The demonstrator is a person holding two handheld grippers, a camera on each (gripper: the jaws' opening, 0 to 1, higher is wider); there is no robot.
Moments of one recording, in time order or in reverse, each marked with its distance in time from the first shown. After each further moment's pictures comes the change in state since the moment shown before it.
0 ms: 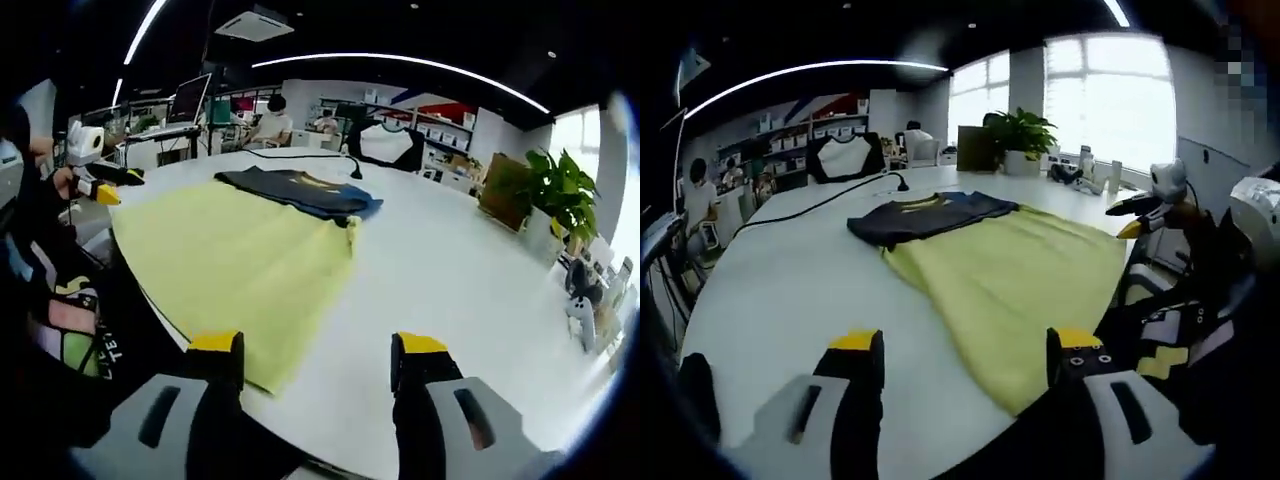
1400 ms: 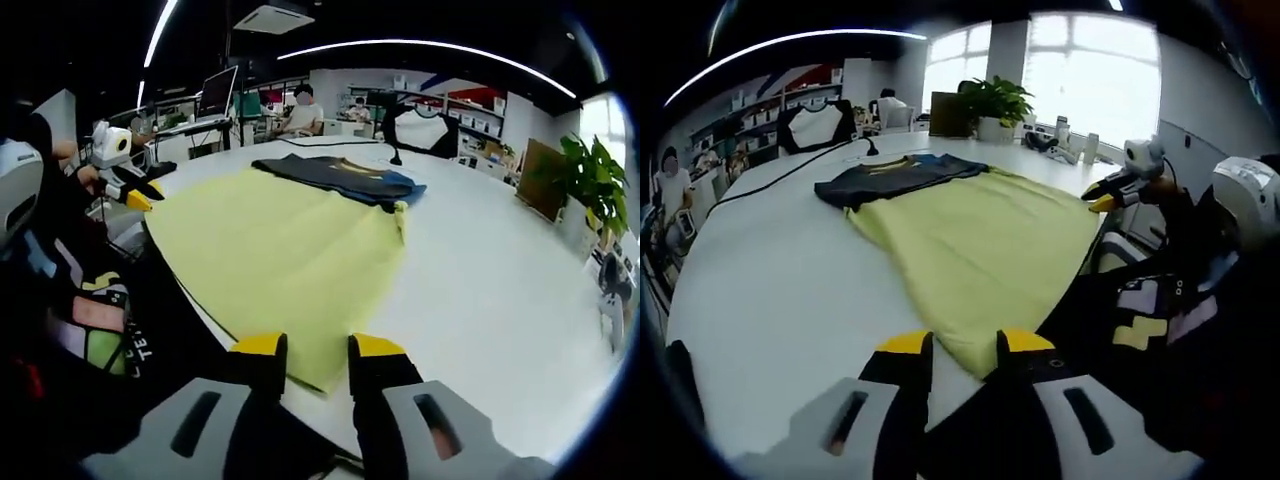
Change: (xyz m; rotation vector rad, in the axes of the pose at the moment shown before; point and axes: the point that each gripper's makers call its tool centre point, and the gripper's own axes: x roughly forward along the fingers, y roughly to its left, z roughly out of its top) left arm -0.003 -0.019 -0.031 0.008 0.152 -0.102; right arm 0.008 0.033 -0.007 0.004 0.032 0.148
